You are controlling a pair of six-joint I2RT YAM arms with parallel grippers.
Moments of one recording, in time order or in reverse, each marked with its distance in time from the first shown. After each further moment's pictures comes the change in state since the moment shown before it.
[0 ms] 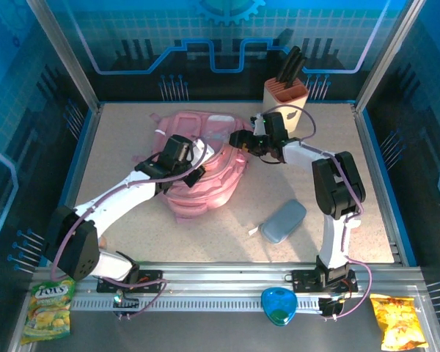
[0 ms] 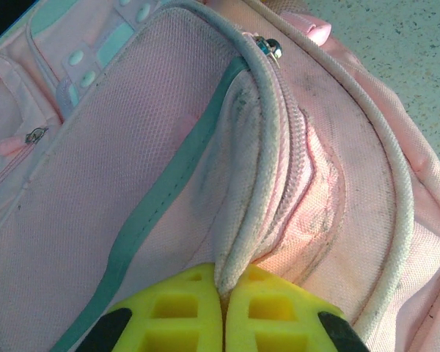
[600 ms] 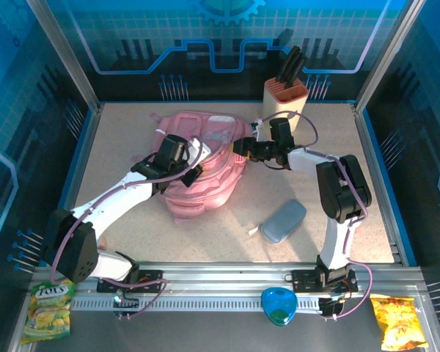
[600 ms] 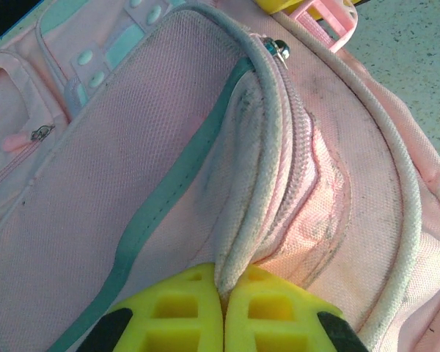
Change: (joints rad) left arm 0.035 -0.021 -0.023 0.019 0.042 -0.001; right arm -0.026 -0.069 -0.140 0.122 -0.246 -0.003
